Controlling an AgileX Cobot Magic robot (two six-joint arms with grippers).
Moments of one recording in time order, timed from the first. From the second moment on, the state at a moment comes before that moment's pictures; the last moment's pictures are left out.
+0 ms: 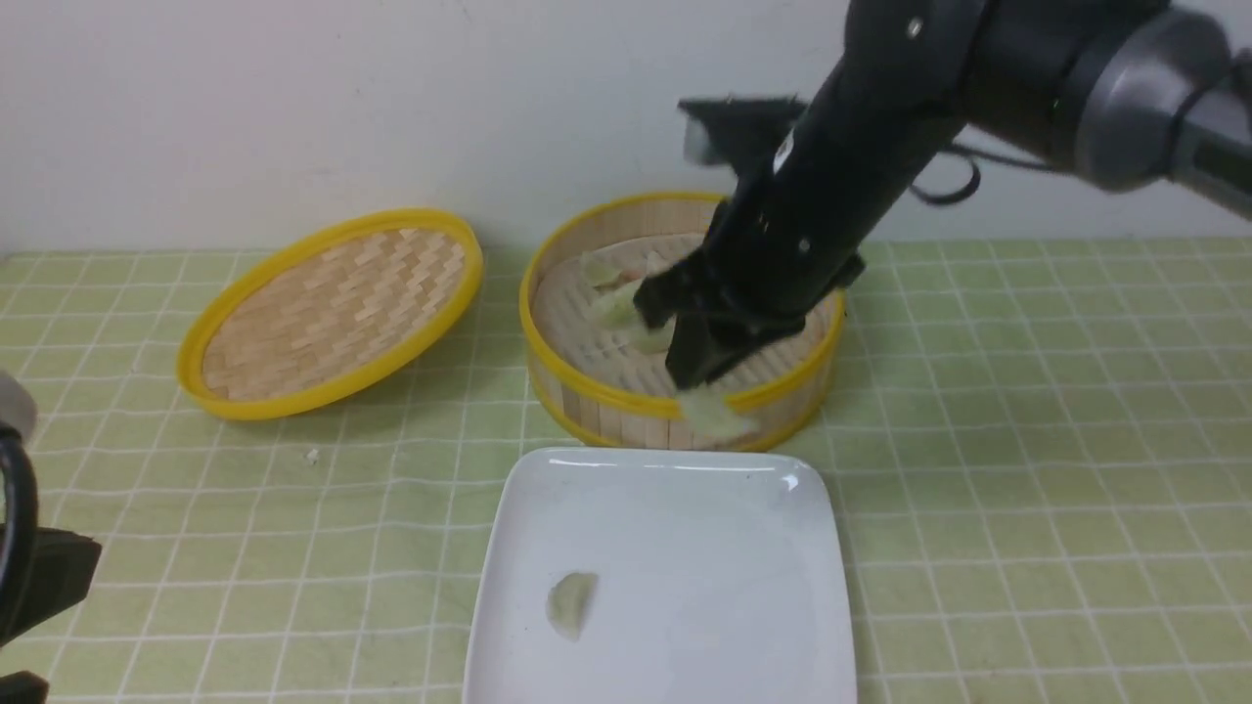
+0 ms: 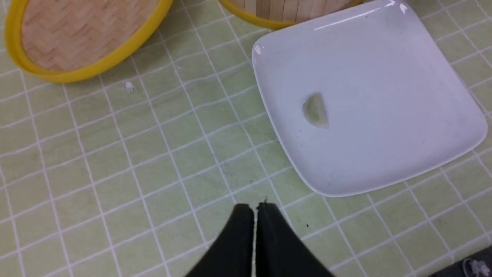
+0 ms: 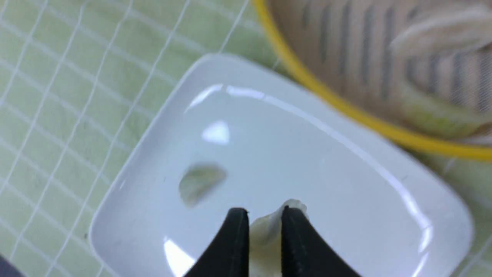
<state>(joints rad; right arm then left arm) 0.55 1.97 -1.73 0.36 1.25 -0.07 -0.55 0.67 -0.92 0.10 1.12 -0.19</state>
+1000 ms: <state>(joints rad) 0.64 1.44 -1.83 0.15 1.26 0.06 -0.55 0.67 -0.92 0.10 0.92 -0.18</state>
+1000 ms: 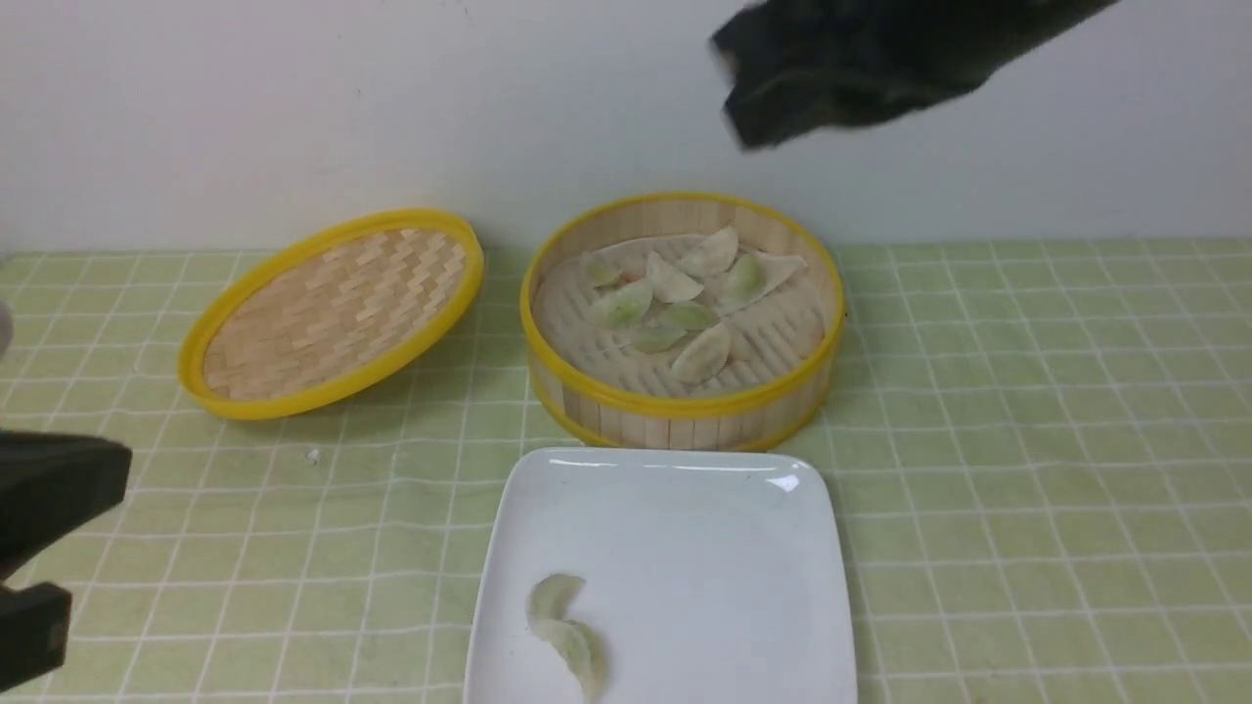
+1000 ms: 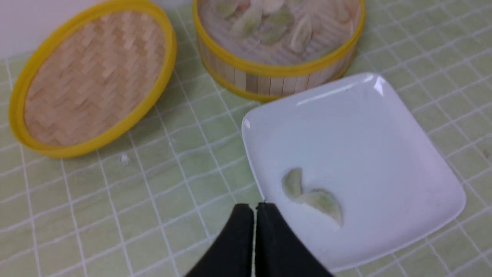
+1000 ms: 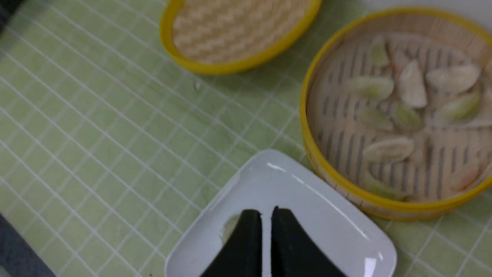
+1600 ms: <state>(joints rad) 0.64 0.10 -0.67 -0.09 0.48 0.20 -0.55 0.74 -0.92 0.05 0.65 -0.19</state>
